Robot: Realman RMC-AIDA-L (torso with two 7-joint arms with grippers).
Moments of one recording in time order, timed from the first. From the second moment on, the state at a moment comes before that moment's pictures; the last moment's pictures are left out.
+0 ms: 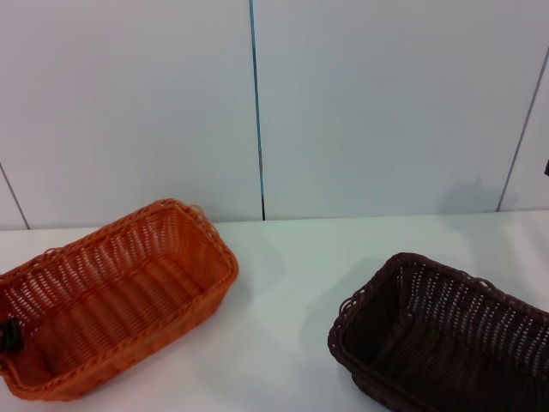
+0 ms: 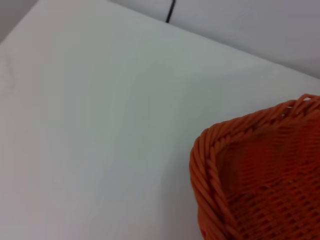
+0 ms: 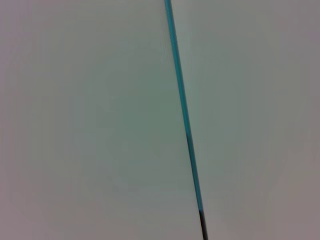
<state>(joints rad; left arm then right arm) -0.61 -2.08 0.63 0.84 2.86 0.91 -2.79 0.64 2.08 2.26 0.69 1.77 -0.27 -1.66</state>
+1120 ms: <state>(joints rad) -0.61 -2.06 0.58 0.91 2.85 0.98 -2.81 0.65 2.08 2.25 0.68 1.77 -0.27 -1.66</state>
